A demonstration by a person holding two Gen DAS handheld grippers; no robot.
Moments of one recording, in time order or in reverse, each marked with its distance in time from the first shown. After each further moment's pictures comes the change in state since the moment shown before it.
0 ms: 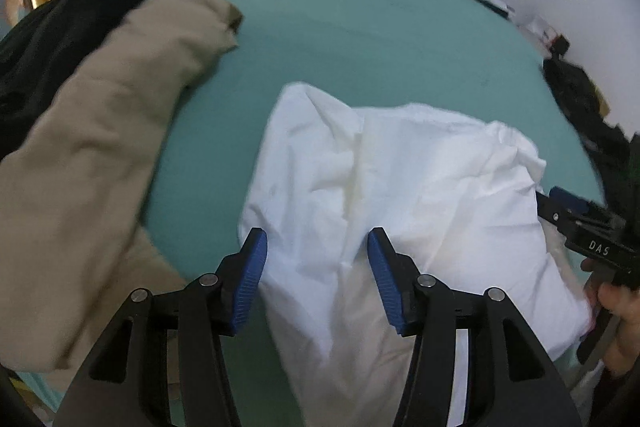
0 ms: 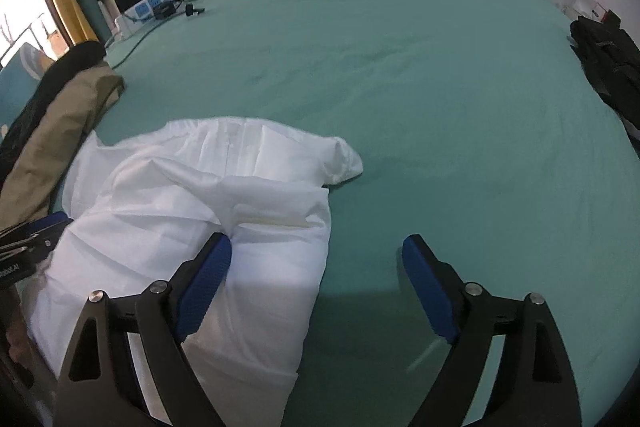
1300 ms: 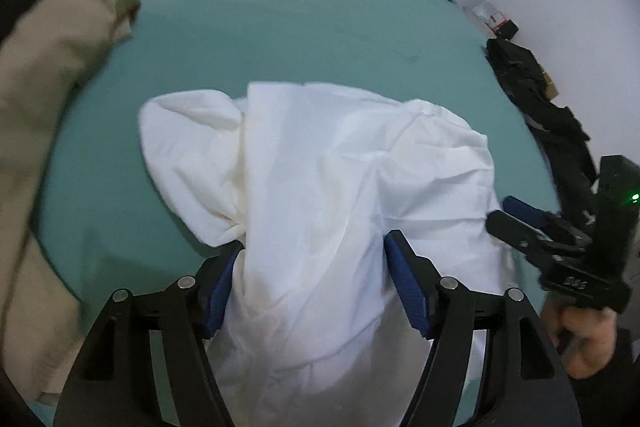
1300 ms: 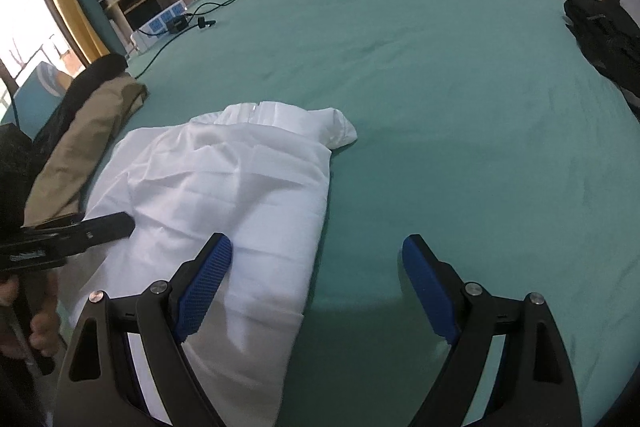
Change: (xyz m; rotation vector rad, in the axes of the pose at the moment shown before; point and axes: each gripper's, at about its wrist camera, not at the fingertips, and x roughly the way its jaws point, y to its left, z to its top) left arm 0.026 -0.044 -0.008 0.075 0.068 -0.209; right arm -0.023 -0.014 -0.027 0.054 -0.013 0.088
